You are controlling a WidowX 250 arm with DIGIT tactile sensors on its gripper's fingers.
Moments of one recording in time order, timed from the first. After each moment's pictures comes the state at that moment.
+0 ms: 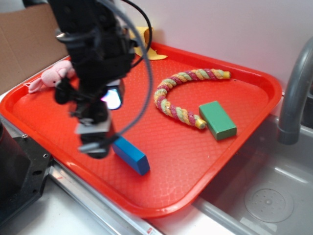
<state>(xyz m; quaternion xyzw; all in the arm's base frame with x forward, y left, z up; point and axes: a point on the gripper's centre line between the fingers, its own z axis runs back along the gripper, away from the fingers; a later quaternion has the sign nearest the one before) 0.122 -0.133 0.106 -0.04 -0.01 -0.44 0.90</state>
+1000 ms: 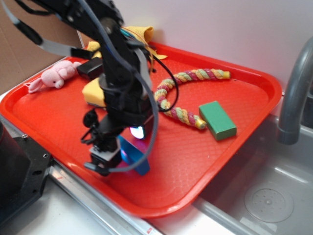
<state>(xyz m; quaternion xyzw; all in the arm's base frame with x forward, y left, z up) 0.156 -0.124 0.020 -0.02 0.02 -0.65 0.76</state>
